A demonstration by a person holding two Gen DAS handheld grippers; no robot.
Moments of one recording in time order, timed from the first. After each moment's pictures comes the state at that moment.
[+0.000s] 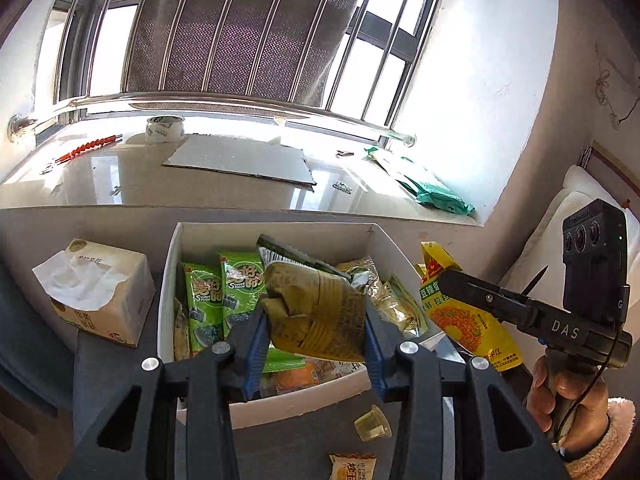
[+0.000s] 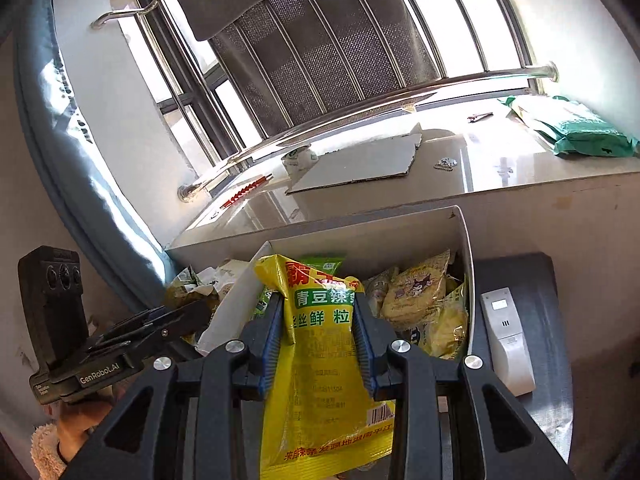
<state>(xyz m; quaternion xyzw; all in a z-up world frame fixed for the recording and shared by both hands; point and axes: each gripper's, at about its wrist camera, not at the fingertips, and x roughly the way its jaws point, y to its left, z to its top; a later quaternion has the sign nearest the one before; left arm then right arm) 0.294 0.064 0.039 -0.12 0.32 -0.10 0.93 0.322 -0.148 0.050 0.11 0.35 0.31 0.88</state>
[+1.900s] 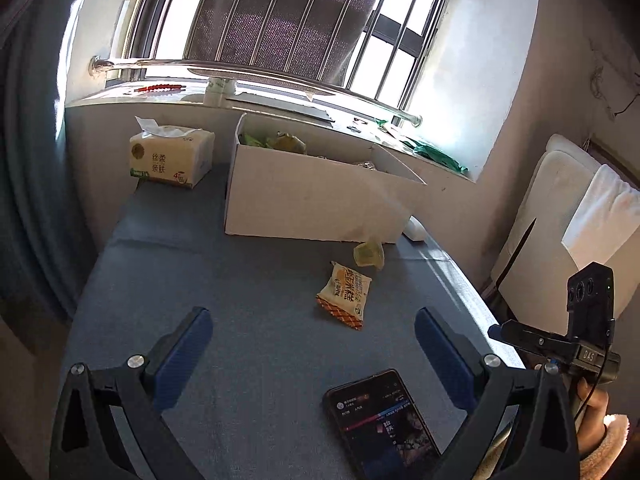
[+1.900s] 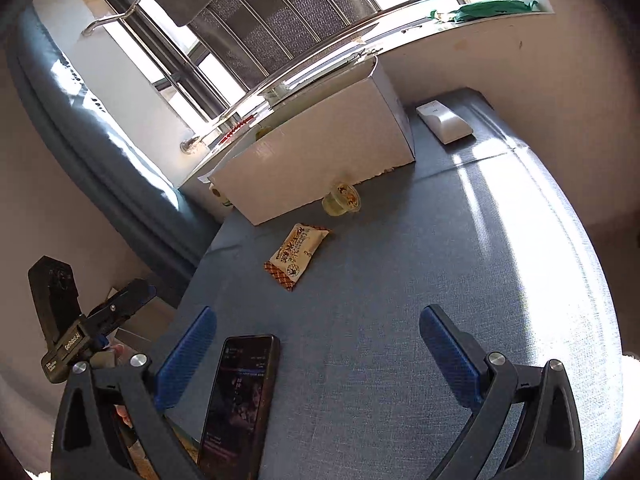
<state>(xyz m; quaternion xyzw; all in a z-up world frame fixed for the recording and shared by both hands) 0.049 0.046 -0.047 -0.14 0.31 -0.06 0.94 0.103 -0.231 -0.070 0.17 0.41 0.29 0.85</state>
